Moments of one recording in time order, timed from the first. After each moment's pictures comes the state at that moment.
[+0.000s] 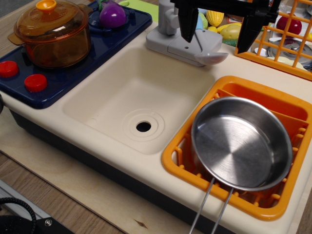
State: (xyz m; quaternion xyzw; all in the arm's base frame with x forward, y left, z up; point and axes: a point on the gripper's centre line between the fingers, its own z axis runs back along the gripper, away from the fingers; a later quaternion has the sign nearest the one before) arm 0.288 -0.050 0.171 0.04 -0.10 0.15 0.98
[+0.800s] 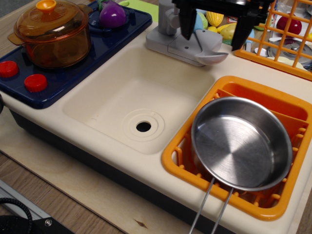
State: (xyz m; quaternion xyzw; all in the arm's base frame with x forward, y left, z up) arm 0.320 -0.039 0.151 0.04 -0.09 0.14 0.99
